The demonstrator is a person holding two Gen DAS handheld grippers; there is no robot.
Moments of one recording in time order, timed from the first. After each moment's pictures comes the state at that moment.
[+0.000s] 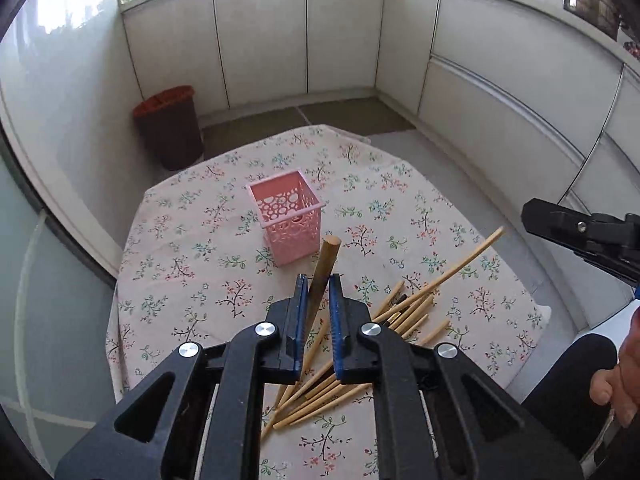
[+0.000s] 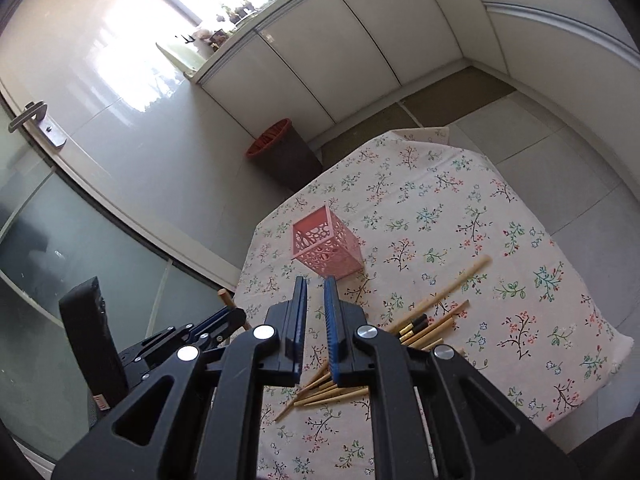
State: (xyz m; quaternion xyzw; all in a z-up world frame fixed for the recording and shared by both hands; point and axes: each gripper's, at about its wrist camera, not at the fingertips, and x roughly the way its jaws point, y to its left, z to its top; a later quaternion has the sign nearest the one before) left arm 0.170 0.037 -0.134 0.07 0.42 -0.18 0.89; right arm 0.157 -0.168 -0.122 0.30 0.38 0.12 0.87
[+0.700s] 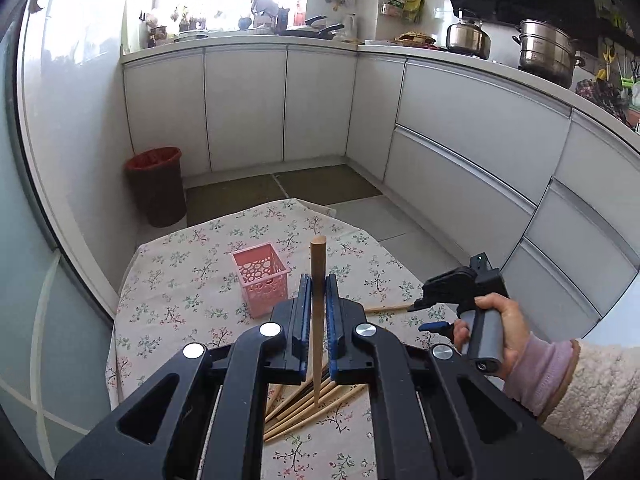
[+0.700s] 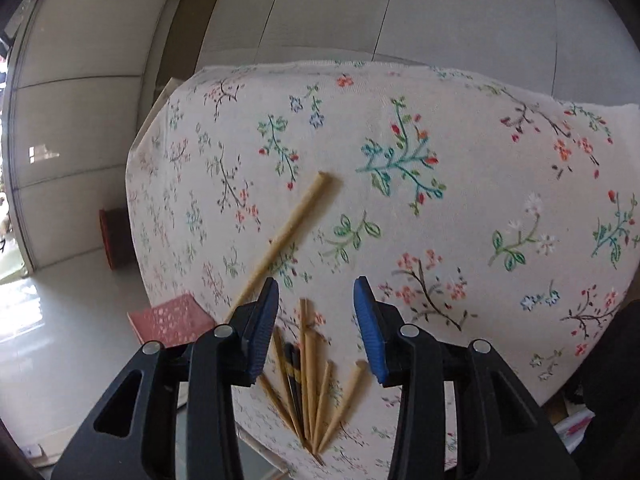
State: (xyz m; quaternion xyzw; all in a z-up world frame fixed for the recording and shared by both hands) left arm 0.125 0.052 -0.073 0.03 0.31 -0.23 0.92; right arm 0.210 -0.284 -0.323 0.60 0.51 -0.16 0.59
